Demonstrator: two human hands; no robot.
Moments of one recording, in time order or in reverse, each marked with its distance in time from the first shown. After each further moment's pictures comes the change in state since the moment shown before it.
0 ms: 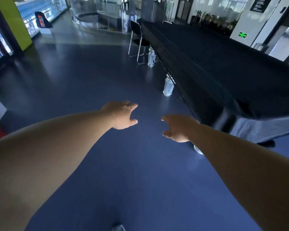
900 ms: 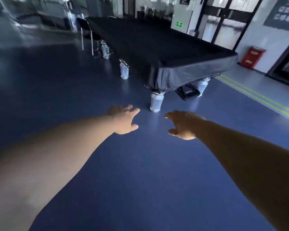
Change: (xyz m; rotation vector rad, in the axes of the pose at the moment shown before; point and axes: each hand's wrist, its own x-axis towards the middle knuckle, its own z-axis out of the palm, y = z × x) left_hand -0.480 0.346 0.041 0.104 0.035 0.308; right_hand -0.636 -0.045 0.176 0.027 0.014 0.238
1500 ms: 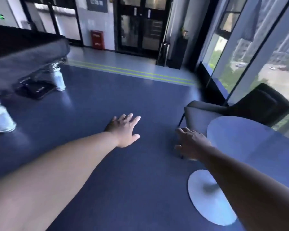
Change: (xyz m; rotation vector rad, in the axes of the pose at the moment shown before) left_hand -0.102 0.729 -0.041 -0.009 0.158 0.832; right_hand -0.639 0.306 0.313 0.271 0.016 1.020
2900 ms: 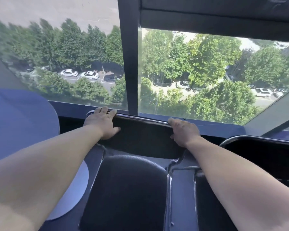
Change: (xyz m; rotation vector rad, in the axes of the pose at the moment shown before) left_hand 0.007 0.971 0.135 0.307 -0.165 1.313; right_hand -0.619 0.492 0.357 0.430 -0.060 1.538
